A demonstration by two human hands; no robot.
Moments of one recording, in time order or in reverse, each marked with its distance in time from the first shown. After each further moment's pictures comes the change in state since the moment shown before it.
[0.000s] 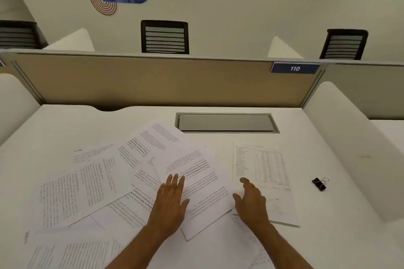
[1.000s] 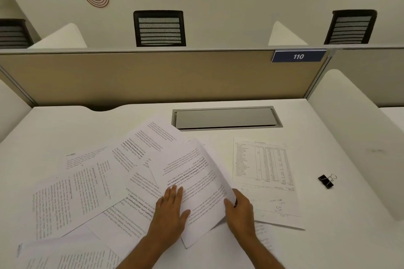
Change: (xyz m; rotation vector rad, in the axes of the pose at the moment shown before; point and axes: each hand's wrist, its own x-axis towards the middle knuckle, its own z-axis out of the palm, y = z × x) left_hand 0.006 -0.001 0.016 0.051 -0.200 -0.090; right_hand -0.007 -0.010 0.039 0.494 0.025 0.097
